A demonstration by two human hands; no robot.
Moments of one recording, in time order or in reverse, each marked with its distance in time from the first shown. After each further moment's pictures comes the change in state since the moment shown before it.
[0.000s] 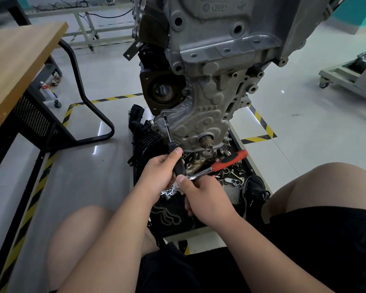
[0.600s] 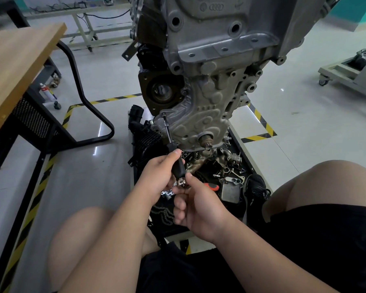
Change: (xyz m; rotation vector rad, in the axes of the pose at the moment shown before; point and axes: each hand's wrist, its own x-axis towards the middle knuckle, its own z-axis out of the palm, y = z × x) left_hand 0.000 -0.003 0.001 -0.027 -0.011 0.008; right_hand -0.005 -0.004 0.016 0.931 -0.293 0.434
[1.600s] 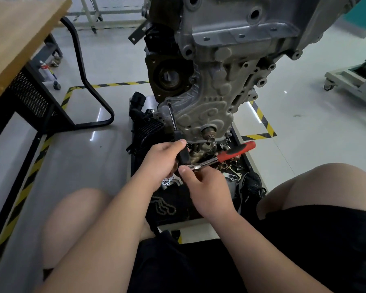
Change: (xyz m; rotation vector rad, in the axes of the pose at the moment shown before) left_hand 0.006 -0.006 0.001 0.032 0.014 0.040; right_hand 0.003 -0.002 -0.018 -0.960 0.417 -0.600
